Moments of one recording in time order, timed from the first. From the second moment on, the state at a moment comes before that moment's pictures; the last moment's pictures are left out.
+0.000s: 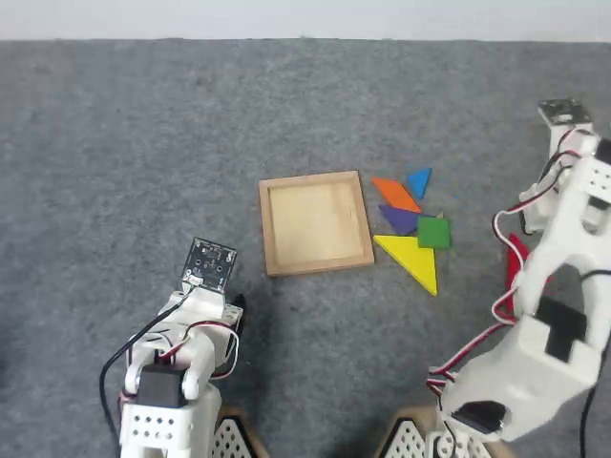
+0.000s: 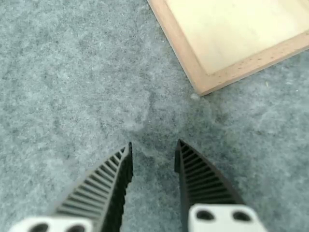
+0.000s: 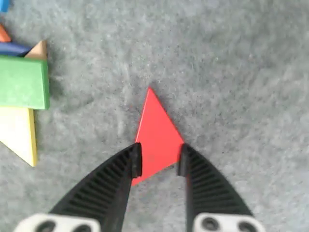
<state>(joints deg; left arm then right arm) -1.0 -103.0 97.1 72.2 -5.8 23.4 11.9 -6.0 82.2 29.8</state>
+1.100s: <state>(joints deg) -1.0 -103.0 97.1 72.2 -5.8 27.9 -4.2 28.7 60.0 20.4</state>
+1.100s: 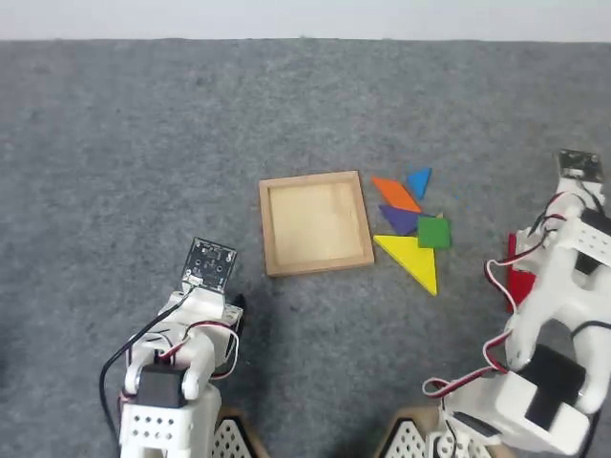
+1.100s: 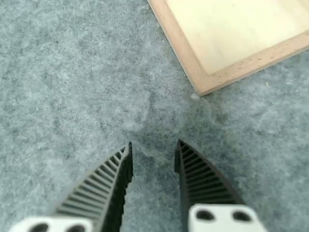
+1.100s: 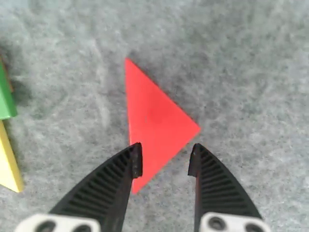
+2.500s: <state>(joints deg) -1.0 -103.0 97.1 72.2 -5.8 24.6 5.0 28.2 54.7 23.1</state>
